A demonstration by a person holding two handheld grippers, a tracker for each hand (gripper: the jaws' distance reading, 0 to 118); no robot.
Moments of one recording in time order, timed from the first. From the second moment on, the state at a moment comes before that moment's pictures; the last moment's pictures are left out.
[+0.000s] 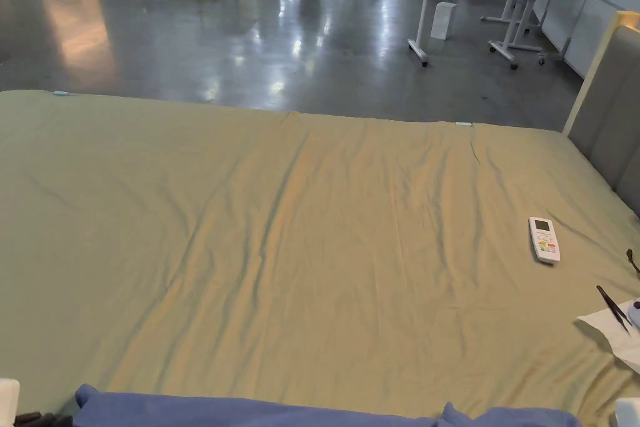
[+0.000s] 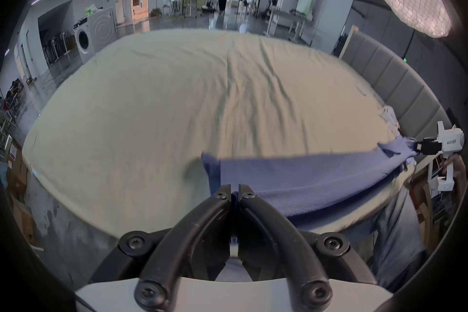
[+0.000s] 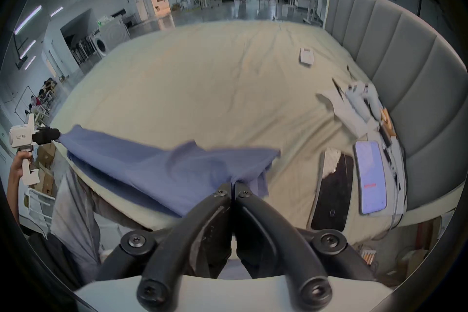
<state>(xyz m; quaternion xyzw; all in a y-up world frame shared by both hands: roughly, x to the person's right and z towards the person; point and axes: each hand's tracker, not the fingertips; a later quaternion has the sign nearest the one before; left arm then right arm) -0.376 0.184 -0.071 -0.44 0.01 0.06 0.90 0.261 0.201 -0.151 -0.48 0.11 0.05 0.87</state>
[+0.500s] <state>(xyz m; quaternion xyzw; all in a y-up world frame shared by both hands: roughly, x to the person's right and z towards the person) -0.356 0.125 -0.074 -0.49 0.04 0.04 0.87 0.228 0.144 -0.150 -0.52 0.07 0.09 0.85</state>
